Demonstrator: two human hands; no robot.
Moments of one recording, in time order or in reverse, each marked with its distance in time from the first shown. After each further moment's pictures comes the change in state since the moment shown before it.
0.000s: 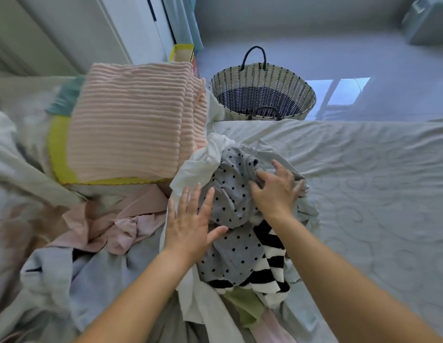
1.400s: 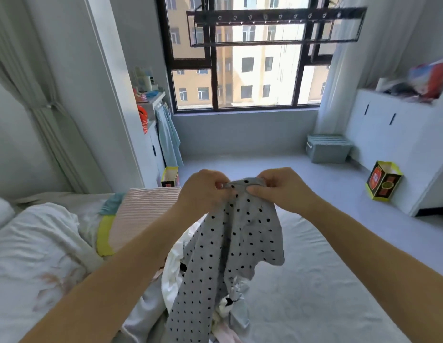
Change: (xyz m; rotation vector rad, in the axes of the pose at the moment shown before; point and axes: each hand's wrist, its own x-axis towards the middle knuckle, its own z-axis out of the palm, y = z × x) left_hand -0.262 0.122 -0.459 -0.727 0.490 0.364; right_hand -0.309 -0.120 -0.496 0.208 0.081 -0.484
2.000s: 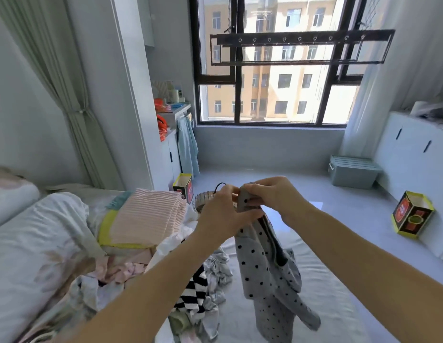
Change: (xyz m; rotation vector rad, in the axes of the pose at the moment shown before) left_hand -0.014 0.143 0.107 -0.112 0.098 -0.229; right_hand -0.025 0.052 -0.106 0.547 -0.137 0.163
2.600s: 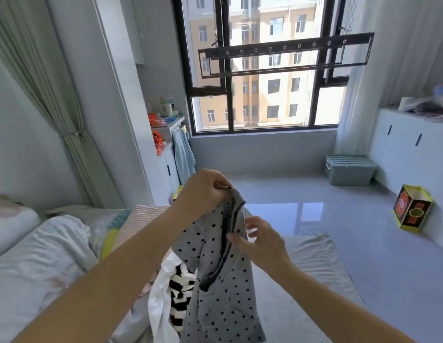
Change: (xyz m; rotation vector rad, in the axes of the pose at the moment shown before) left_hand 0.043 0.015 -0.068 0.217 0.003 0.244; right_hand -0.004 0.088 0.052 -0.468 0.196 -0.099
